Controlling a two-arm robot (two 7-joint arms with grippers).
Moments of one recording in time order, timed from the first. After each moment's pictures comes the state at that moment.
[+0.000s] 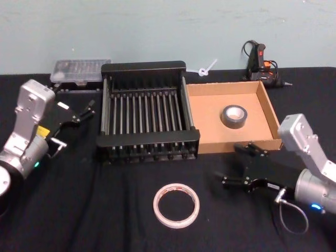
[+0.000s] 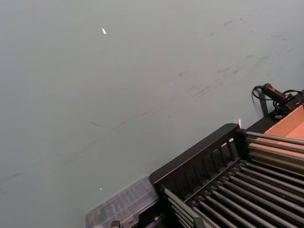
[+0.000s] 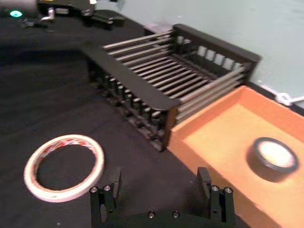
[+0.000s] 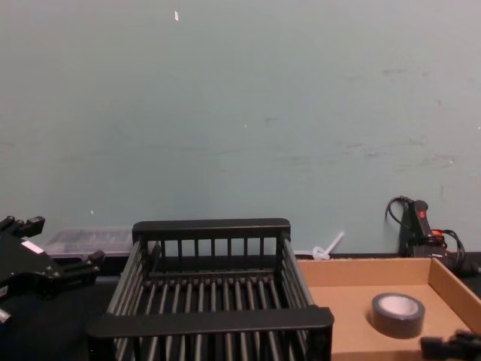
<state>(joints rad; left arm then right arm) -0.20 0.60 0.45 -1.41 -0.25 -0.12 0.03 0.06 0.62 -0.38 -1.61 0.31 0.11 0.56</state>
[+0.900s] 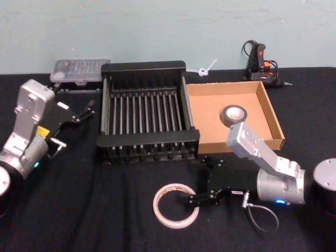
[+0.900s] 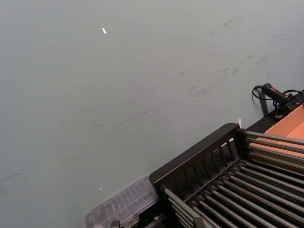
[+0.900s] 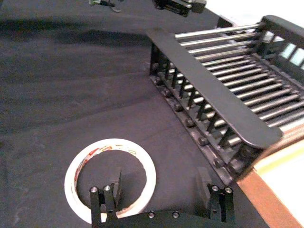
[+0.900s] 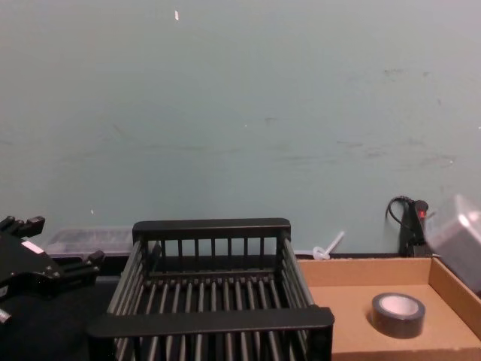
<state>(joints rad) -0.20 0.60 0.45 -1.41 -0.25 -0.12 0.03 0.29 0.56 -0.63 -1.44 0.26 0.10 0.73</state>
